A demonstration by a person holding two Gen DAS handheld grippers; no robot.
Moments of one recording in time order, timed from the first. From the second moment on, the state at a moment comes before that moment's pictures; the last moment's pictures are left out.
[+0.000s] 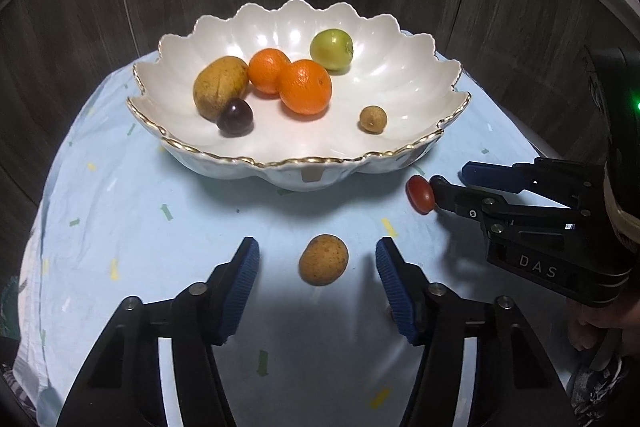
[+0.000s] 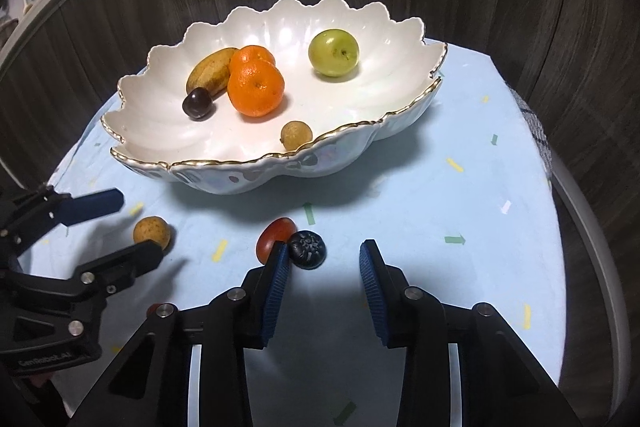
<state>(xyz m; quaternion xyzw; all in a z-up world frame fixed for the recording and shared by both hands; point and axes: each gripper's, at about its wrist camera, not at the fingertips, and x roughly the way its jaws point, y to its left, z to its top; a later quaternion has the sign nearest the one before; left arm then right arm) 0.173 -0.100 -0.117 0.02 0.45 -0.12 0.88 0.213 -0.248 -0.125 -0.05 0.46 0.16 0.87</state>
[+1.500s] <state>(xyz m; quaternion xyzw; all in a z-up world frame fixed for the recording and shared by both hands) 0.165 -0.104 -0.100 0.02 0.44 -0.14 0.89 0.203 -0.256 -0.113 0.03 0.46 0.19 0.87</state>
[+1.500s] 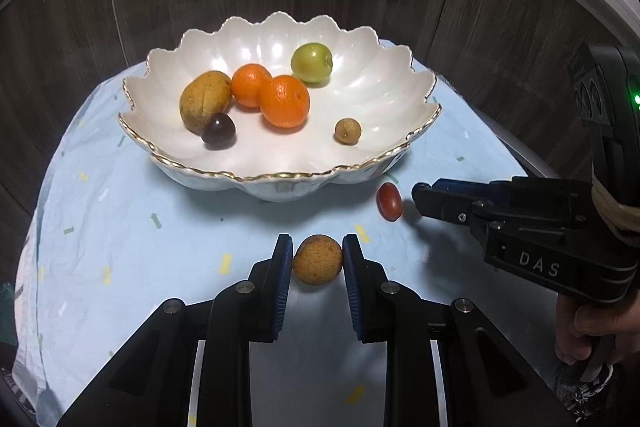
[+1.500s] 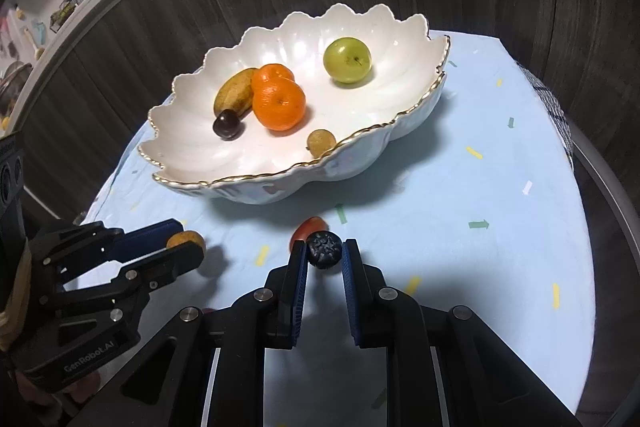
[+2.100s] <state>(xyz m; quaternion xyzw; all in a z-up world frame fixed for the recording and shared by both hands) 0.148 -0.090 -0.064 0.01 0.40 -0.14 0.90 0.180 -0.243 -0.076 0.03 0.43 0.20 0.88</state>
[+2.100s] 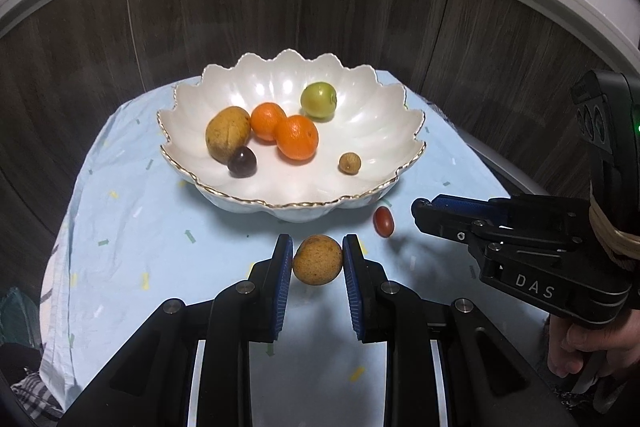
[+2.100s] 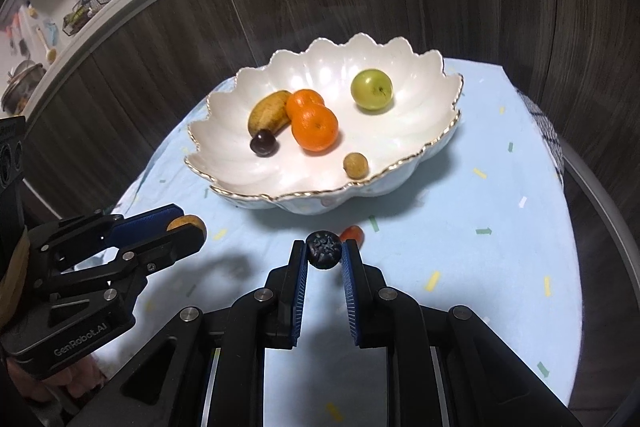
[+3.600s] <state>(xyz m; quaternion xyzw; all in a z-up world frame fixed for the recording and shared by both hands) 0.197 -0.076 0.001 0.00 0.35 -0.14 0.93 0.217 -0.234 -0.006 0.04 0.37 0.18 0.91</state>
